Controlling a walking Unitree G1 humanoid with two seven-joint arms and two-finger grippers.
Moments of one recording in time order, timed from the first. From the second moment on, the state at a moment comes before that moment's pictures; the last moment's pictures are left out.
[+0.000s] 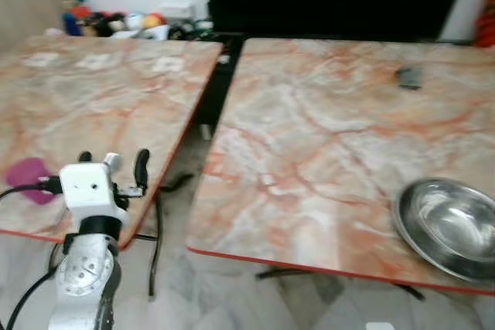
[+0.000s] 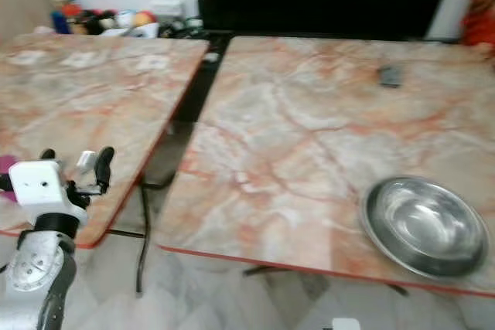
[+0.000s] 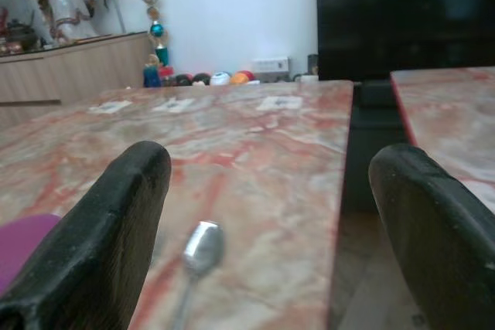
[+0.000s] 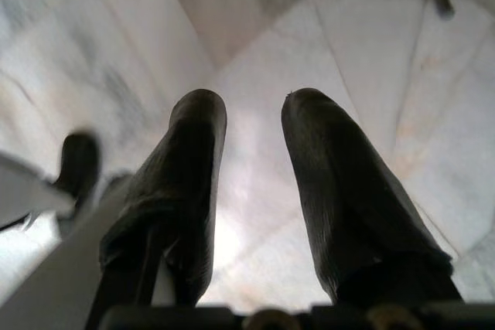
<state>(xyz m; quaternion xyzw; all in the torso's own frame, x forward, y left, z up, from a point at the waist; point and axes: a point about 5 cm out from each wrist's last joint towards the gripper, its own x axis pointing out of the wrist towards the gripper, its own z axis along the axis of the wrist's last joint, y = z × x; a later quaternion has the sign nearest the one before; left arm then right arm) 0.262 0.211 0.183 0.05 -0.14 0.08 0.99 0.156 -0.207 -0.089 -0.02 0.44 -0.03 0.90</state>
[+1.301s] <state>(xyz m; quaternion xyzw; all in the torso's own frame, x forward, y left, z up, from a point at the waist) 0.262 0.220 0.194 0.06 -0.16 0.10 0.98 0.160 -0.194 -0.089 0.00 0.43 -0.02 0.90</state>
